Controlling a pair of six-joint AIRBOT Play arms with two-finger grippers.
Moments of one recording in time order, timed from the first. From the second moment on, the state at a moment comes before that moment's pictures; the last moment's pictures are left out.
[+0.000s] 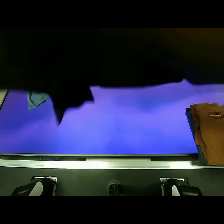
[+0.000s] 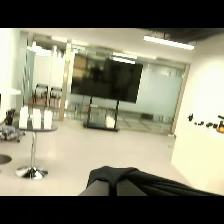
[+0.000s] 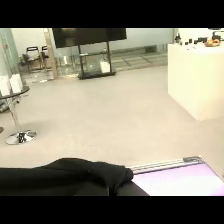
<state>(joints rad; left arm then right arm) 0.34 -0.75 1.99 1.10 -0.96 -1.55 -0.14 -0.63 1.78 -1.59 1.03 1.70</state>
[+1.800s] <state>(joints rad) 0.18 -1.74 1.48 1.08 -1.11 -1.41 -0.10 -1.67 1.46 -1.35 1.32 1.66</state>
